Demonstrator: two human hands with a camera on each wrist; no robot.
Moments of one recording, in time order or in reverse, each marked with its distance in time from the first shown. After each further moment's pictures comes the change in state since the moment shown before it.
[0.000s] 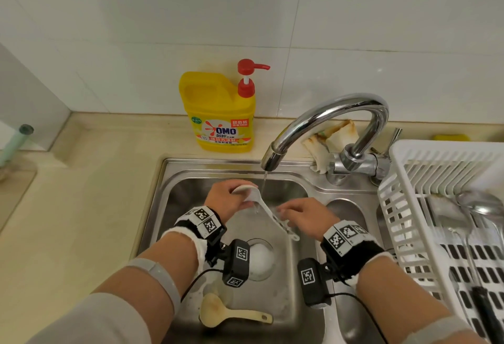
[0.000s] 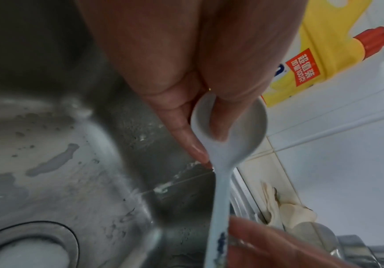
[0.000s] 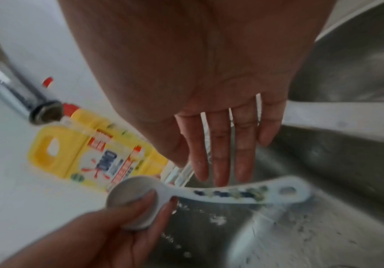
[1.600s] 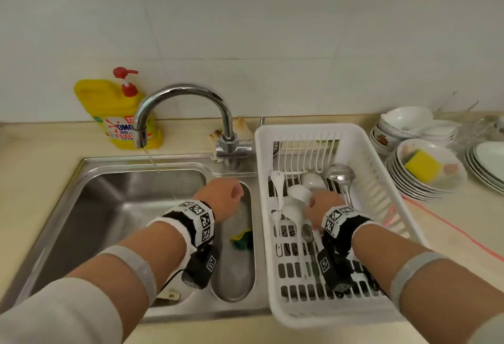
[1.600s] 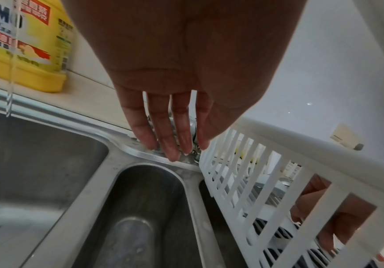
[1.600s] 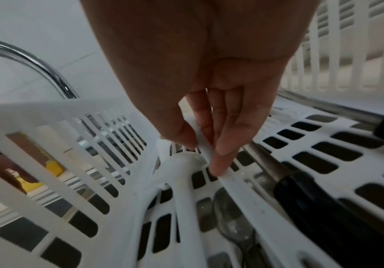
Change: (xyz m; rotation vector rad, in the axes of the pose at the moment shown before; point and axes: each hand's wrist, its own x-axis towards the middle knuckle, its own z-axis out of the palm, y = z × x) left_hand -0.098 0.074 0.247 1.051 -0.111 0.222; right_hand -0.148 0.195 -0.192 -0.513 0.274 0.237
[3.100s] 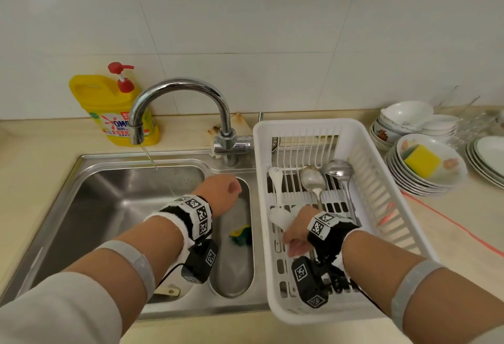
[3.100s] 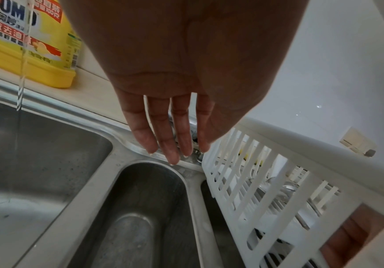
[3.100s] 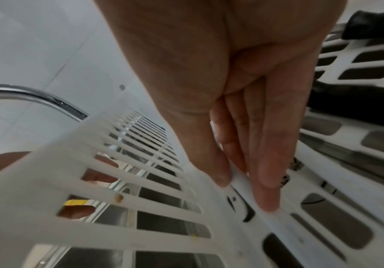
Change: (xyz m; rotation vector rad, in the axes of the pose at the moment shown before) left_hand 0.008 -0.006 0.005 -0.074 -0.013 0.007; right_hand -0.006 -0.021 0.039 0.207 -0.536 0.224
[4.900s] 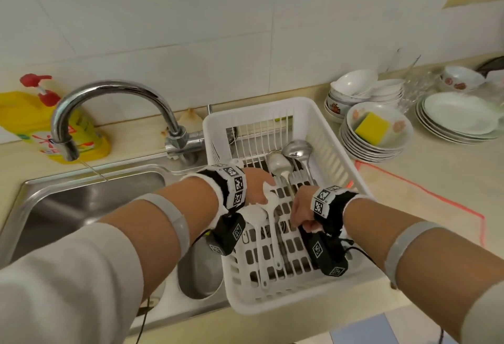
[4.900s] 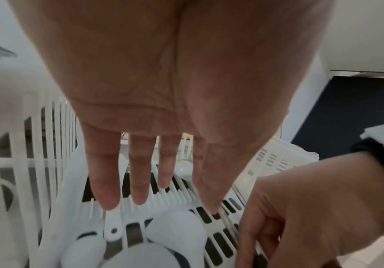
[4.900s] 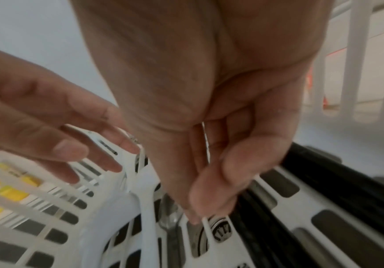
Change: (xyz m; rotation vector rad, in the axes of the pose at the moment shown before) left_hand 0.032 0.161 0.037 0.417 -0.536 0.243; right_hand -0.035 0.073 -0.057 -0.059 0.013 -0.100
